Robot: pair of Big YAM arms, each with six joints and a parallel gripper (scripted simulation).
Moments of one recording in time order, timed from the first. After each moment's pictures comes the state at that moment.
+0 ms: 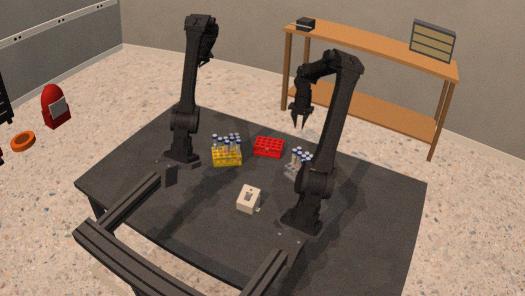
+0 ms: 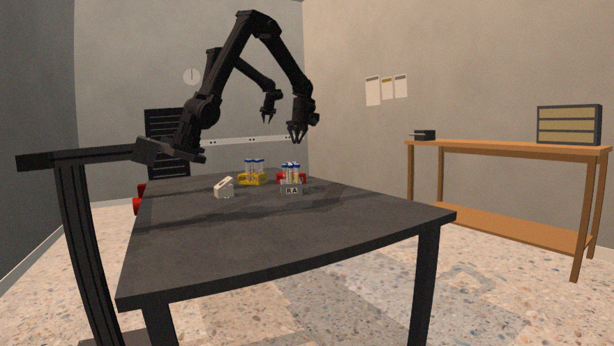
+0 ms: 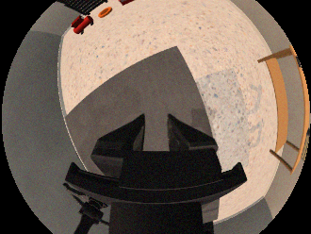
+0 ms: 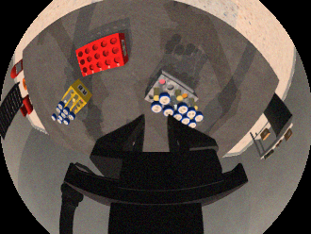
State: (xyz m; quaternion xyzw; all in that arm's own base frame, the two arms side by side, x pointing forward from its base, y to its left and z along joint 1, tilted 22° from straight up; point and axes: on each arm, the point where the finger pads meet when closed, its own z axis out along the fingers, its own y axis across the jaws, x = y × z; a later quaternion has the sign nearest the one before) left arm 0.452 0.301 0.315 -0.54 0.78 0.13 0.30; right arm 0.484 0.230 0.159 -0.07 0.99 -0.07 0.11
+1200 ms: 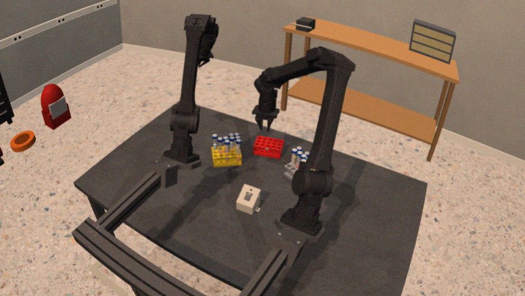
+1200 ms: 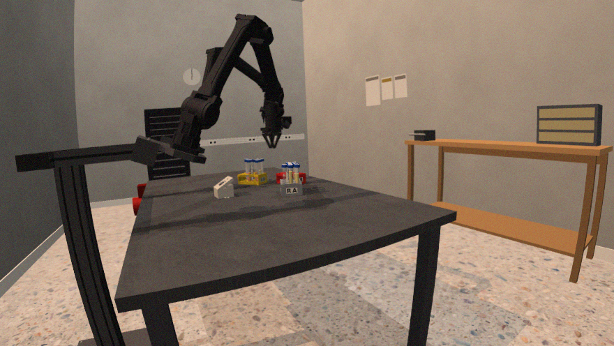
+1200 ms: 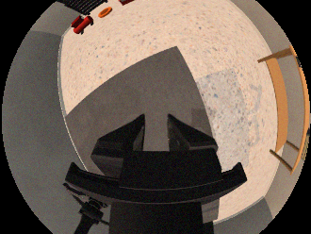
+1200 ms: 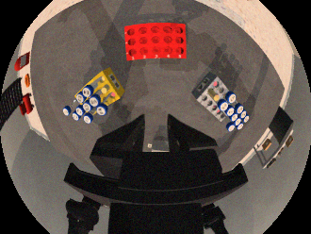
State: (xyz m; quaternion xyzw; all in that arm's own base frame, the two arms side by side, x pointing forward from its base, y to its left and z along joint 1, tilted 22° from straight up) left arm 0.452 0.301 0.315 -0.54 0.78 0.13 0.30; right arm 0.433 0.353 0.107 -0.10 0.98 -0.06 0.18
